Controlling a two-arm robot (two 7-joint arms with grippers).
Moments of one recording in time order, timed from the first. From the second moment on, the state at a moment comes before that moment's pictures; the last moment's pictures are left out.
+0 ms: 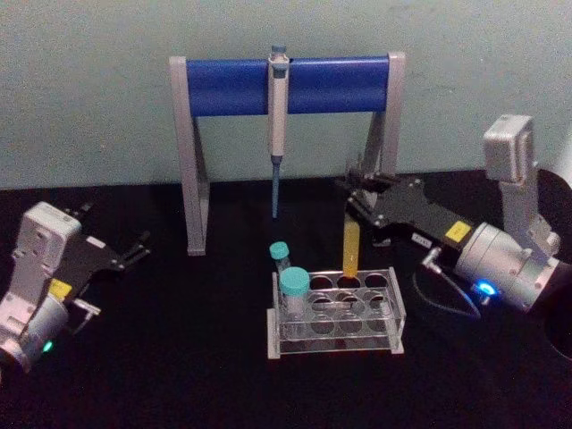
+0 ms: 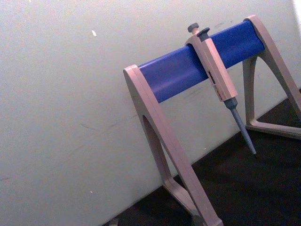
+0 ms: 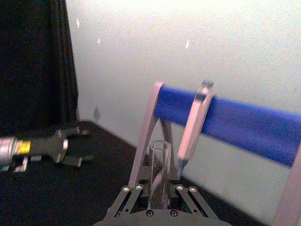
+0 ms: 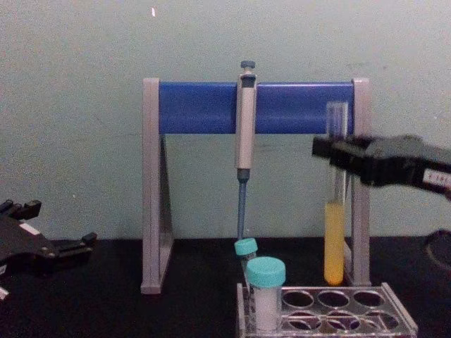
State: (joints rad) left arm -0.20 0.60 0.45 -1.41 -0.25 -0.12 0.03; right arm 0.30 0.46 -0.39 -1.51 0.50 -0.01 0.53
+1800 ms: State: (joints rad) left arm -0.20 0.60 0.45 -1.41 -0.25 -0.12 0.03; right arm 0.20 0.56 -0.33 -1.65 0.57 -0.05 0.56
